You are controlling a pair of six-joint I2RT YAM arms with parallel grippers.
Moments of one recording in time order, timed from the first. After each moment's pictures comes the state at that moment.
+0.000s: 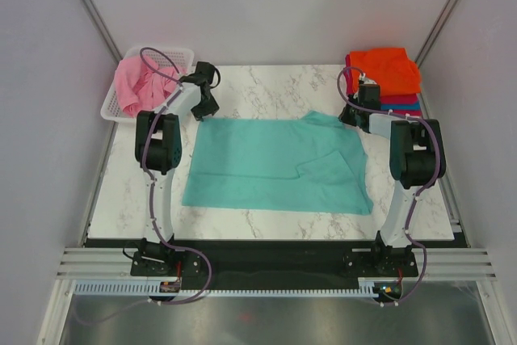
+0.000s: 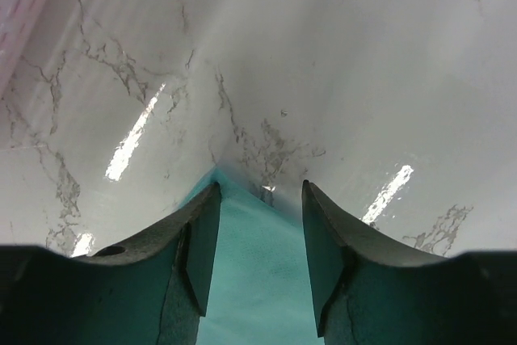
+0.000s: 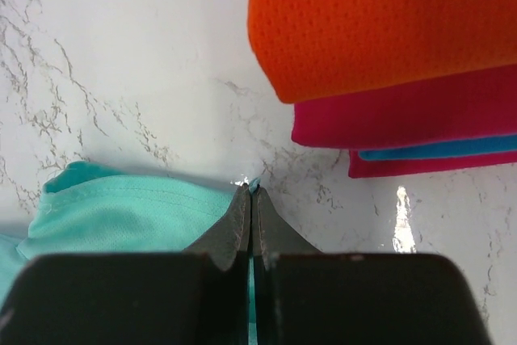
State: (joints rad) left arm -0.19 2.31 1.92 -0.73 -0.29 -0.68; right arm 0.03 2.02 1.22 0.10 -0.08 0.35
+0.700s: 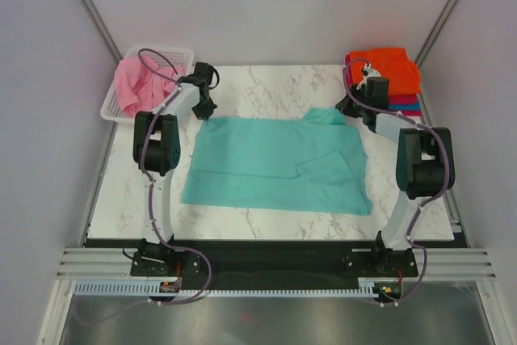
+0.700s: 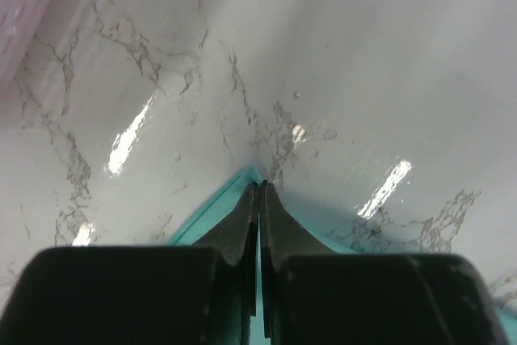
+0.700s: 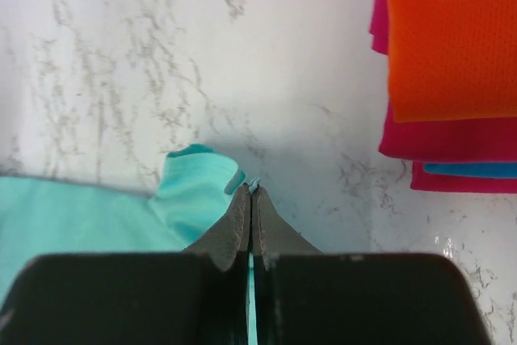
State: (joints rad) left arm -0.19 2.31 1.90 -0.73 -0.29 -0.69; right arm 0.01 1.93 1.20 0.14 -0.25 0.37
